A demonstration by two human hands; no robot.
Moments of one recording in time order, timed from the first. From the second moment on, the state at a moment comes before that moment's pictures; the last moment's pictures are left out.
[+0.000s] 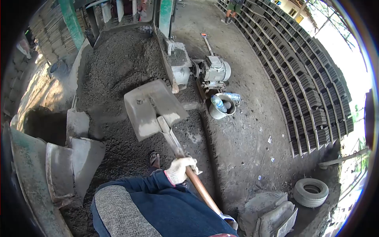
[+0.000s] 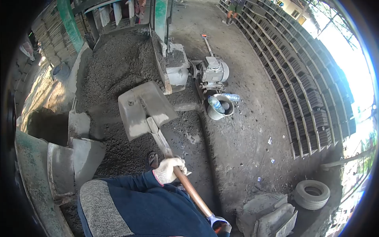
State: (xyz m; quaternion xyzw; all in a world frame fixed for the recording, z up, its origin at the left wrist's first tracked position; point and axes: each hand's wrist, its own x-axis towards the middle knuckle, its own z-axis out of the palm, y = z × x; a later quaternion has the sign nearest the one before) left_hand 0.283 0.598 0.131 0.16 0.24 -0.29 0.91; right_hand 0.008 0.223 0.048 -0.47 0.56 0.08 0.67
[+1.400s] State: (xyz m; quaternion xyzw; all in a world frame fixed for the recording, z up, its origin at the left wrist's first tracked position) left_hand 0.444 0.642 0.259 0.05 -0.15 -0.15 0.98; right_hand 0.308 0.223 0.469 -0.76 -0.20 -0.59 0.19
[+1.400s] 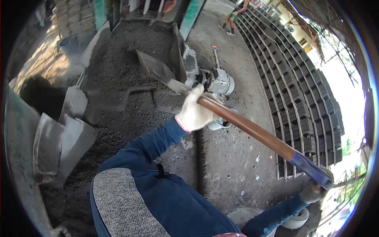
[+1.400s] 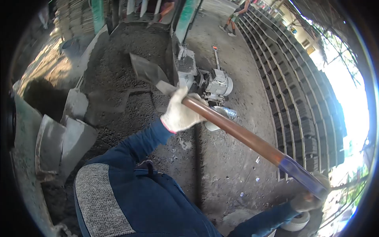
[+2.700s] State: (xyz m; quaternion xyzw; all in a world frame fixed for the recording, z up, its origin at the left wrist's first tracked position) left_hand 0.405 0.686 0.073 0.19 -0.23 -0.05 0.95; right_hand 0.491 0.150 -0.085 -0.55 0.42 0.11 0.72
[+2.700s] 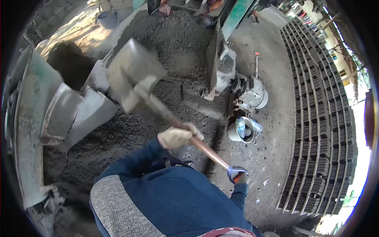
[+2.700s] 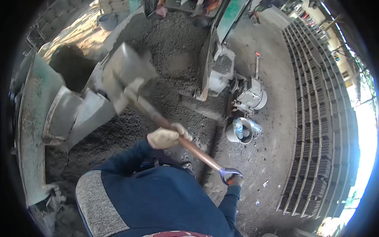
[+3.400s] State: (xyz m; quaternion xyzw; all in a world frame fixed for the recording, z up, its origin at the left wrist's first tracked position) left_hand 0.512 0.932 -0.159 0.14 0.47 0.16 0.86; right_hand 0.528 0.643 -0.122 -0.83 -0.24 0.33 0.38
